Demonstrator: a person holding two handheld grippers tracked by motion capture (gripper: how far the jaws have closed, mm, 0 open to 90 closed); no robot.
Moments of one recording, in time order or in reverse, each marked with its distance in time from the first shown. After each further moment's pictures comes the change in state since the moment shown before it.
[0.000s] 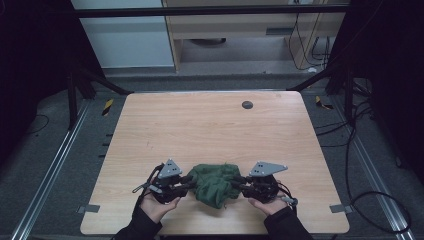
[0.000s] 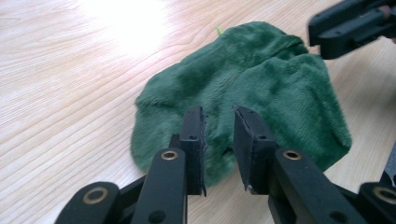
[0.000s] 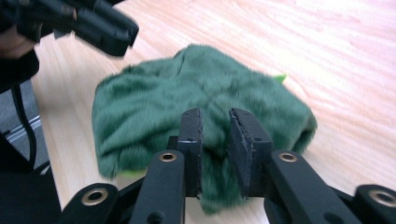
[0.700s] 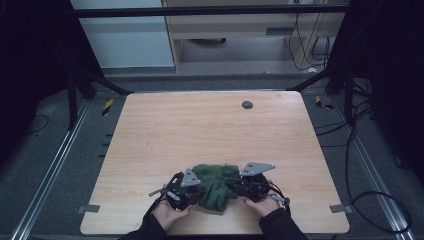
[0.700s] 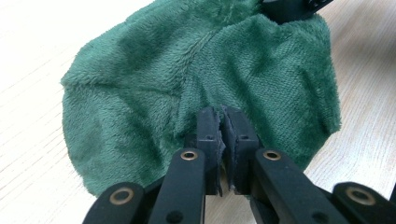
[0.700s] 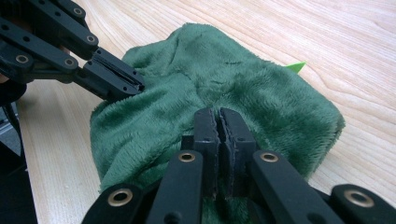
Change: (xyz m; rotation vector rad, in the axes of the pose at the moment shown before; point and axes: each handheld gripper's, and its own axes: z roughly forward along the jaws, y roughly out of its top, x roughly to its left) left arm -0.022 -0.011 0.036 0.129 0.002 0.097; right arm 0.000 -0.006 0.027 0.071 -0.003 -0.001
